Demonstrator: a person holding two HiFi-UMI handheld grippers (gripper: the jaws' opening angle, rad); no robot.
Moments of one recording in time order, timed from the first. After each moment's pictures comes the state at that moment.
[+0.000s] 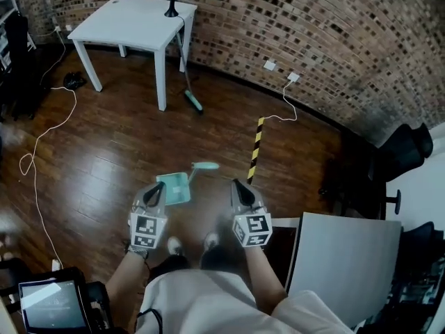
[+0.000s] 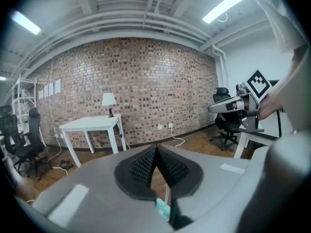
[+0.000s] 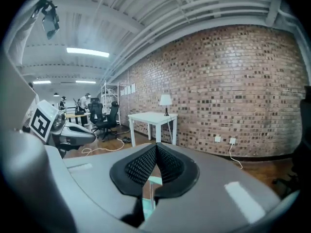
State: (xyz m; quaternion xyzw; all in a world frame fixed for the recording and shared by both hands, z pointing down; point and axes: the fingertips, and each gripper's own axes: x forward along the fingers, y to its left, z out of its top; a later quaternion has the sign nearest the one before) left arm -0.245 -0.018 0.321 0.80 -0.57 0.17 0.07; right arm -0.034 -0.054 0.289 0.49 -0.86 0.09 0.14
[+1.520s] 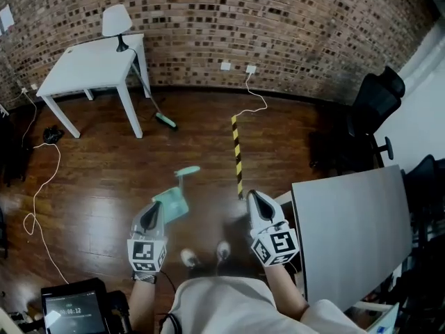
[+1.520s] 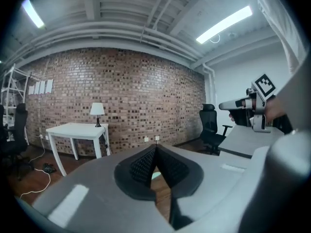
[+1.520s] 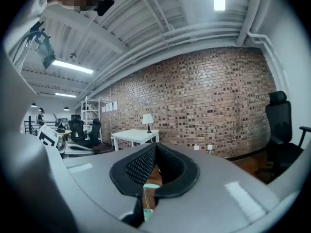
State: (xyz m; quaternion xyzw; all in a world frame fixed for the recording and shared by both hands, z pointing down) left arm -0.221 0.040 0.236 0.85 -0.52 0.09 0.06; right arm 0.031 0.063 0.159 0.59 -0.81 0.08 0.03
